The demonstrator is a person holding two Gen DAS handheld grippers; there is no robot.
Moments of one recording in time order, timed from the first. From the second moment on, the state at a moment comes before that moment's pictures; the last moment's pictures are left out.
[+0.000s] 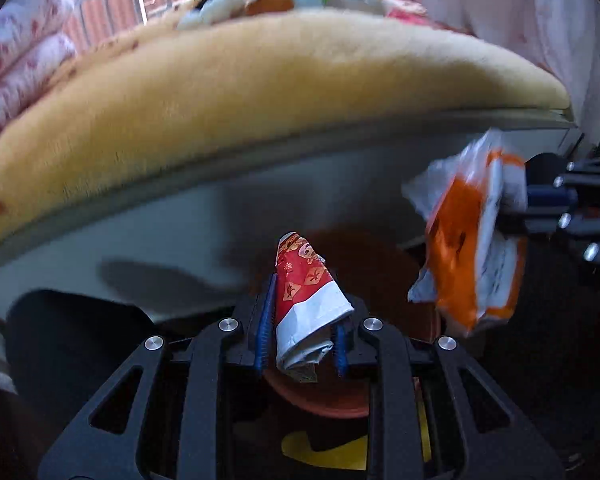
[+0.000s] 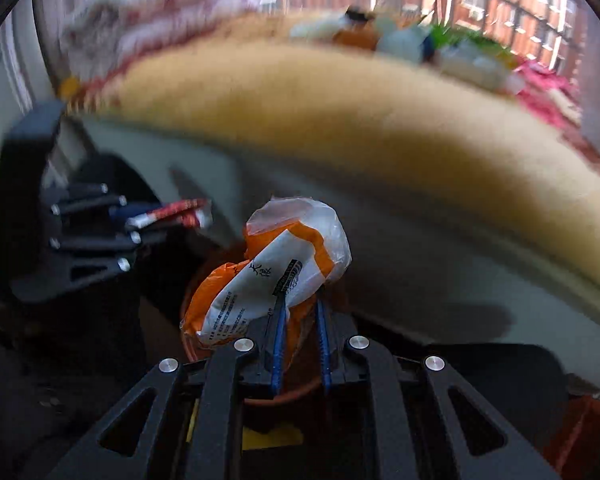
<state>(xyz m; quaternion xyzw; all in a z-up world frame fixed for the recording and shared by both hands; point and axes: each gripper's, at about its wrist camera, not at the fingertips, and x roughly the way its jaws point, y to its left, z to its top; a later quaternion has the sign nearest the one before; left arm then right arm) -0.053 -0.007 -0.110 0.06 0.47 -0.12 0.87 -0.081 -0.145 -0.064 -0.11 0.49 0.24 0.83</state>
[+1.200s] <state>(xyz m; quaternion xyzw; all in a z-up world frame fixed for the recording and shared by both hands) -0.044 0.004 -0.067 0.05 0.41 -0.13 0.90 0.028 -0.236 0.040 0.02 0.37 0.18 0.91</state>
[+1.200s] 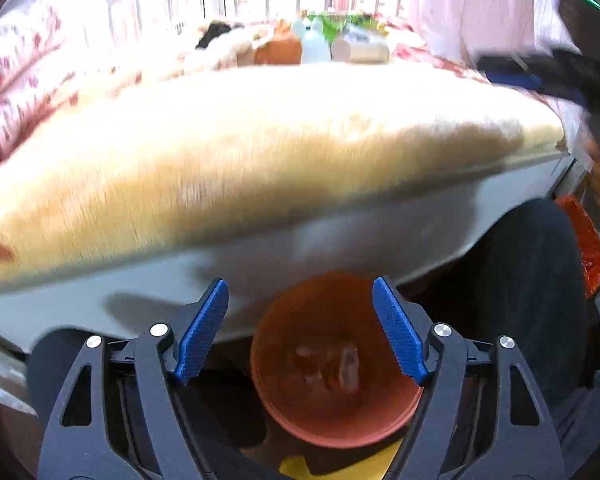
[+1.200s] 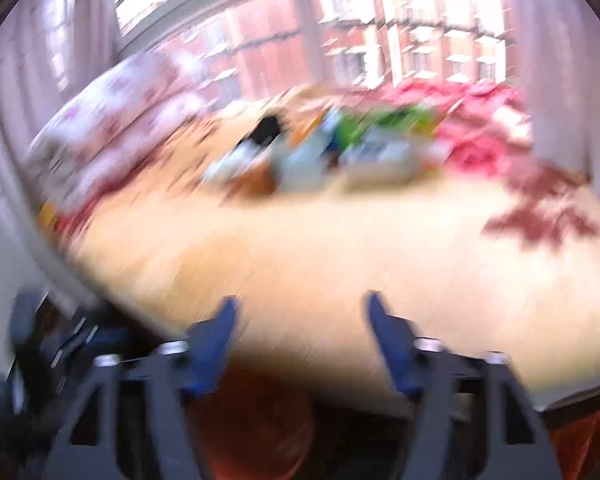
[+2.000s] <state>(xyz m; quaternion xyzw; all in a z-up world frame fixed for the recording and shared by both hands) -0.010 -0.028 -0.073 0.05 0.41 -0.17 0.89 0.266 -0.176 -0.026 -0.12 0.48 0.07 0.86</state>
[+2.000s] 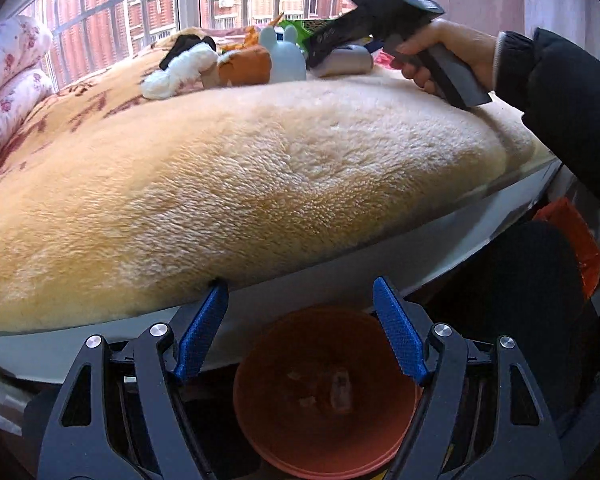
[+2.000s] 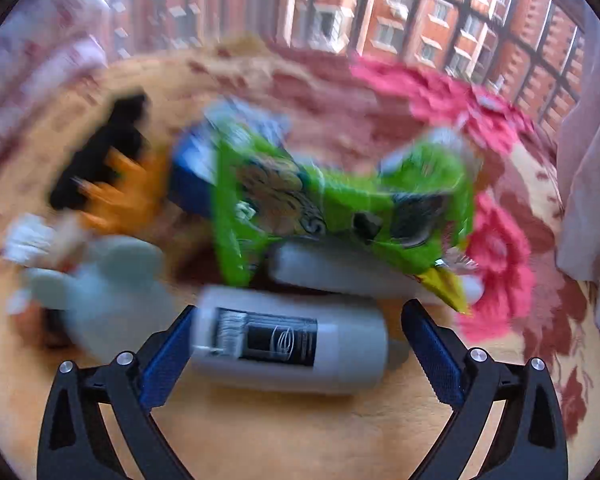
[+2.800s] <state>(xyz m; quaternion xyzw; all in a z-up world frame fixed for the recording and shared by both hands) 0.117 -0.038 -0.006 0.00 0.41 -0.10 0.91 0.078 -0.250 0.016 0.05 0.36 0.15 0.92</state>
